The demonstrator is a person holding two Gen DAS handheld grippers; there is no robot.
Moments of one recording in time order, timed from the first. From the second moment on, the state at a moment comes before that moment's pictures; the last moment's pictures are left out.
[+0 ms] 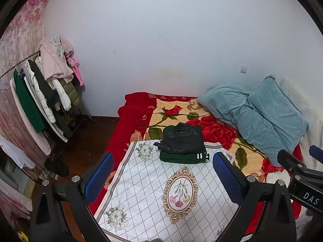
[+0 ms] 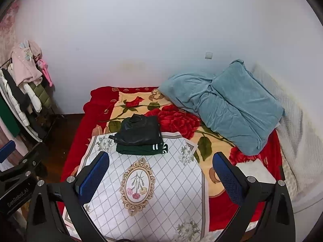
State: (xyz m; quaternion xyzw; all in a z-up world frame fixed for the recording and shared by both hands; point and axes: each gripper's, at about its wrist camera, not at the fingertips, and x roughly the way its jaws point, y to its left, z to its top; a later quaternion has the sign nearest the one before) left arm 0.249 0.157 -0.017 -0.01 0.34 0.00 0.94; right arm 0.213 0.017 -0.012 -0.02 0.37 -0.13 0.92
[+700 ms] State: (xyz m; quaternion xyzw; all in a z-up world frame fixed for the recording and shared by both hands) left arm 0.253 0.161 -0.014 -0.02 0.35 0.00 0.94; right arm 0.216 0.016 -0.010 -0.02 0.37 -0.13 0.92
